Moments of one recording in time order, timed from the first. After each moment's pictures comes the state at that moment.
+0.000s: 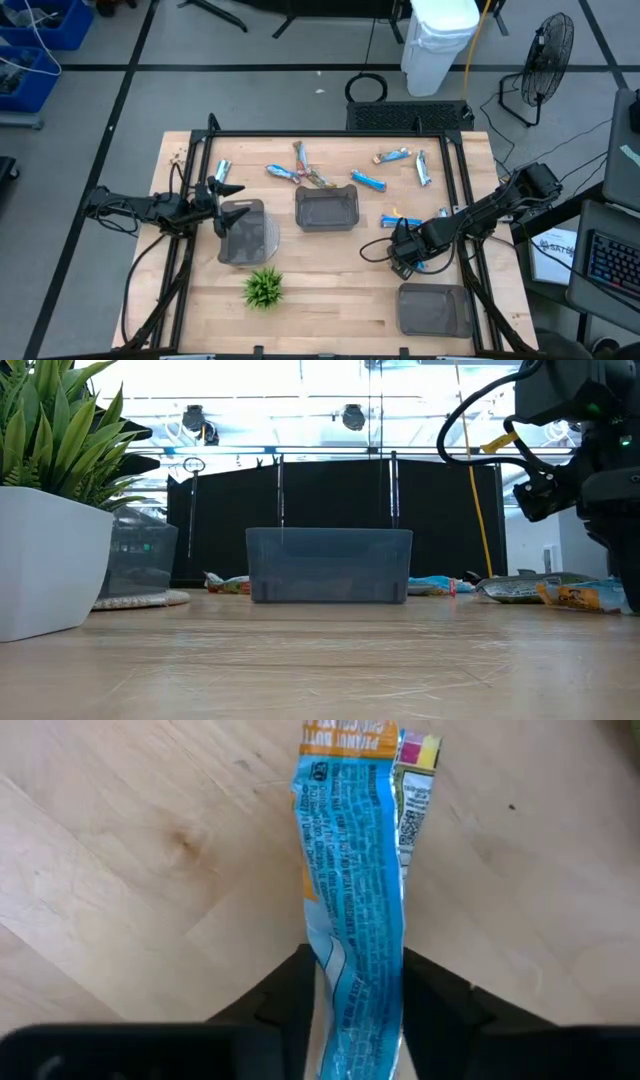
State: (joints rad) left arm -0.21 0.01 0.04 0.00 -0.50 -0.16; right arm 0.40 1.44 0.69 -0.78 -0.02 1.14
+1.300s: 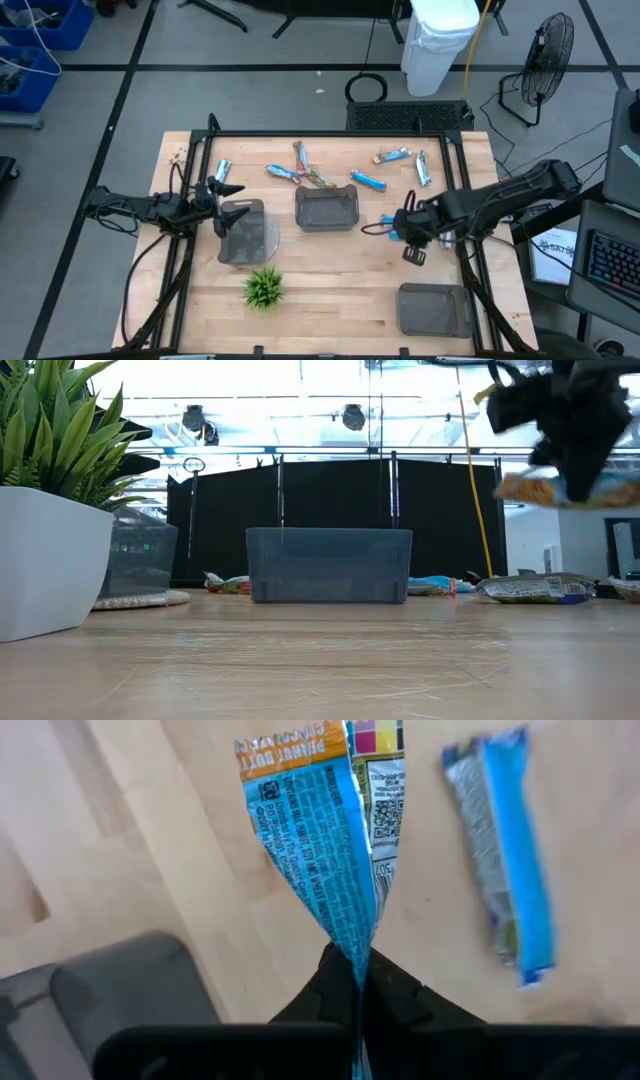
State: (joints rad) left arm -0.21 0.01 0.04 0.00 -0.50 -0.16; right arm 0.23 1.21 0.92 -1.07 -0.03 0.62
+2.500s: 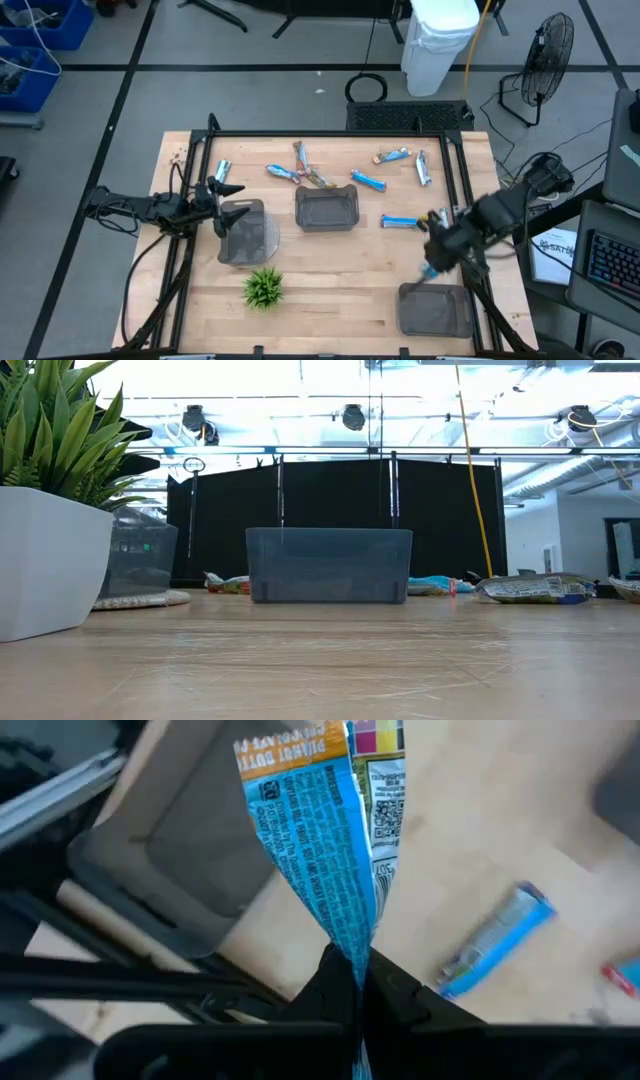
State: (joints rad) left arm -0.21 0.01 0.04 0.00 -0.50 -0.16; right arm 0.58 1.29 1.42 -1.56 -0.08 -0.07
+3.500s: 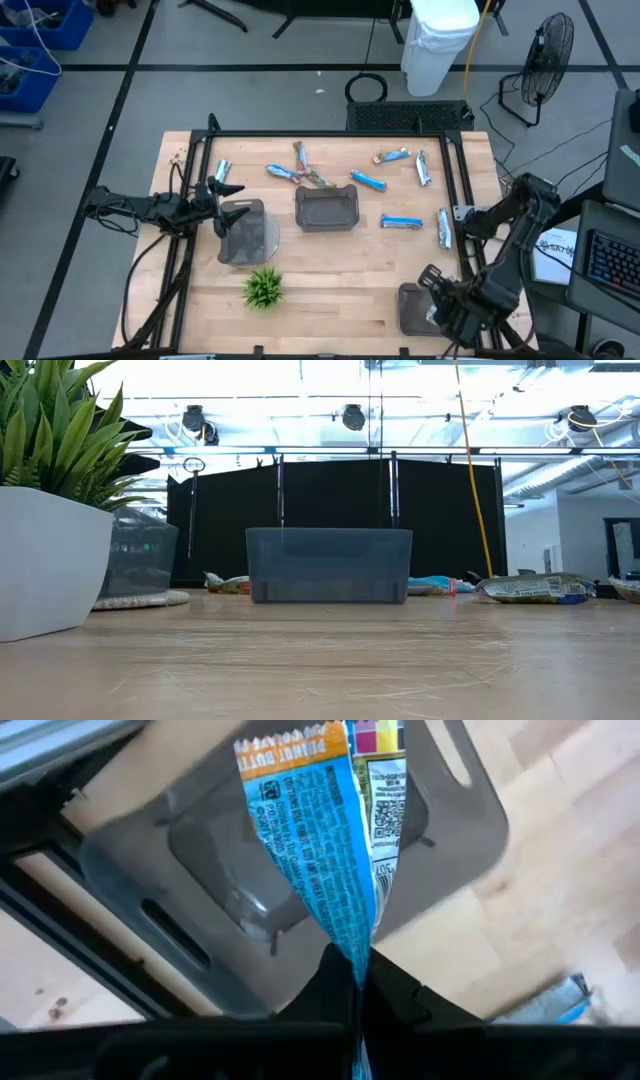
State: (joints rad) left arm -0.21 0.01 0.04 0.00 -0.50 -0.16; right arm 0.99 1.56 1.41 -1.41 0.05 0.08
